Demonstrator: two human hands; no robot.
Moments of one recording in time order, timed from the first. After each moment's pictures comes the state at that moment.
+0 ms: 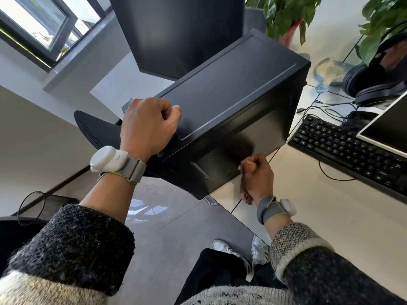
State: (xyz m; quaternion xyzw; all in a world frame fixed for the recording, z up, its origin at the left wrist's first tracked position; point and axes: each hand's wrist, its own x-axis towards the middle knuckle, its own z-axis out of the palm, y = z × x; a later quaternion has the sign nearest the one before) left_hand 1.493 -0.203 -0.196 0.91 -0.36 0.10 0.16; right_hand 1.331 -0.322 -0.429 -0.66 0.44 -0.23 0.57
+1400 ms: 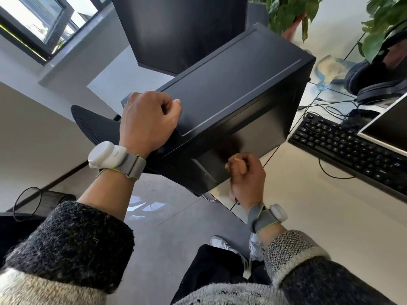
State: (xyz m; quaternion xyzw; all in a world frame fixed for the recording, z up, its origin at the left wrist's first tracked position) left_hand 1.494 -0.201 -0.195 0.91 -0.36 0.10 0.17; right_hand 1.335 -0.288 -0.414 -0.68 0.39 -0.29 0.56
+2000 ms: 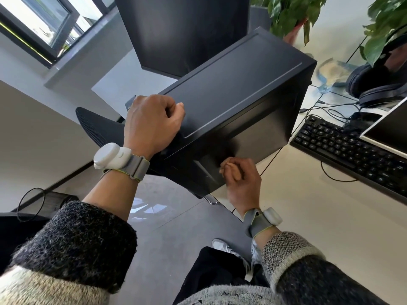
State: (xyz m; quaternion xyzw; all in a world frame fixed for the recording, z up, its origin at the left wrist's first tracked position) left_hand 1.493 -0.202 -0.194 0.91 -0.36 0.10 0.16; right_hand 1.336 -0.275 -0.411 -0.70 0.33 -0.34 0.53
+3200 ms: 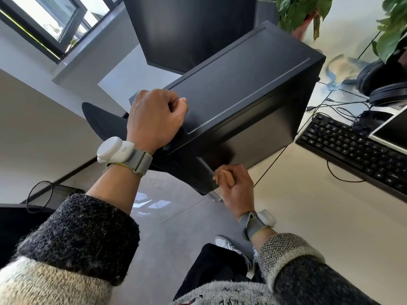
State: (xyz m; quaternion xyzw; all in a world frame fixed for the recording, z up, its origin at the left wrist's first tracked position) left_hand 1.495 -0.203 -0.197 0.91 -0.36 0.11 0.17; right_hand 1.333 -0.254 -0.435 -0.72 0.29 -0.28 0.56
